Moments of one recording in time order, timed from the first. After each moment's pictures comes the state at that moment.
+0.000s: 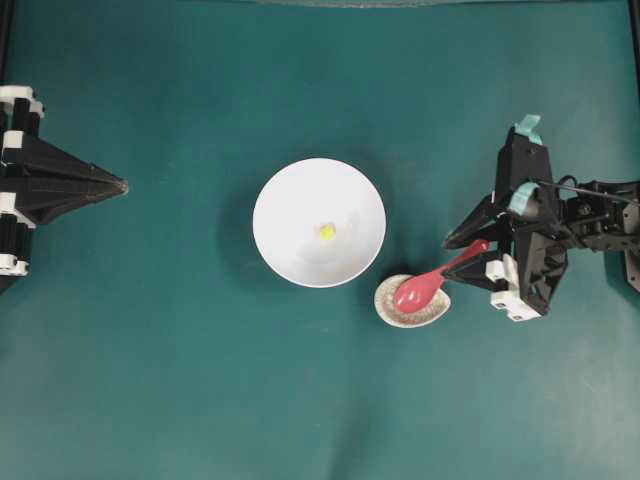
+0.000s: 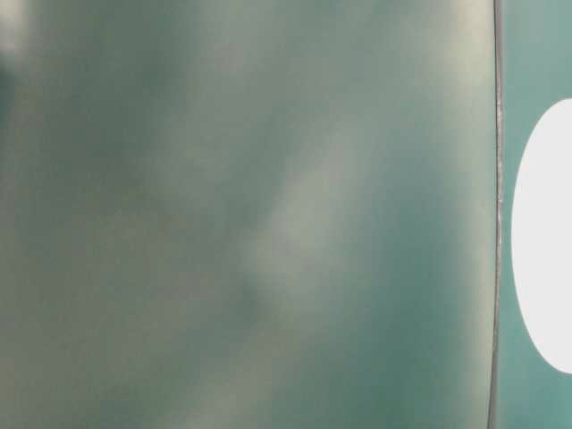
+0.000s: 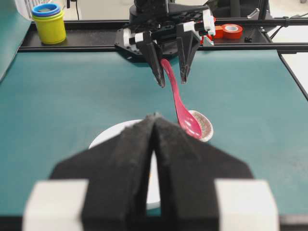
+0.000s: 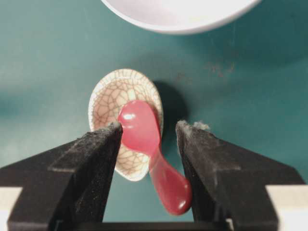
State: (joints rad) left arm 0.00 -0.98 1.18 0.02 -0.20 0.02; right arm 0.08 -0.39 1.04 0.31 0.00 0.11
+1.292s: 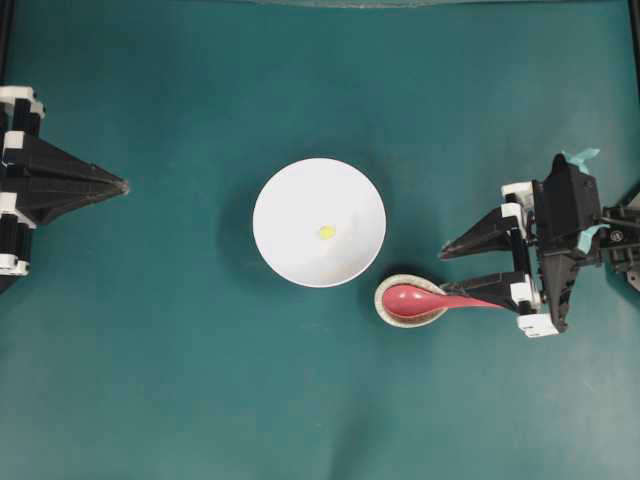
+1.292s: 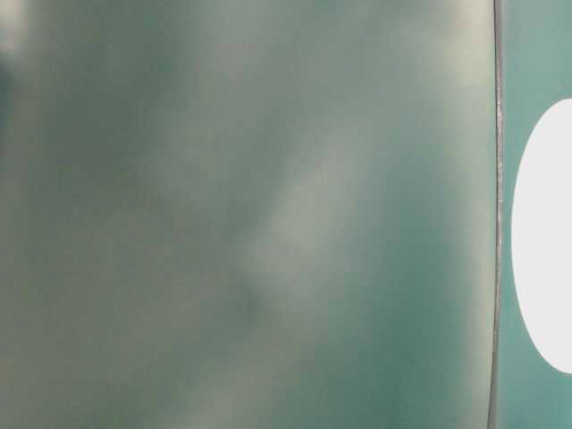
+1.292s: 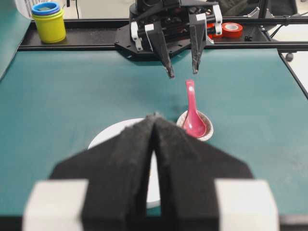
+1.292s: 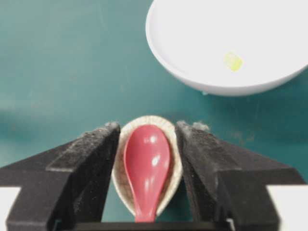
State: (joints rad) left arm 0.00 -0.98 1.18 0.02 -0.20 0.02; right arm 0.19 -0.33 1.21 0.21 -0.54 0.11
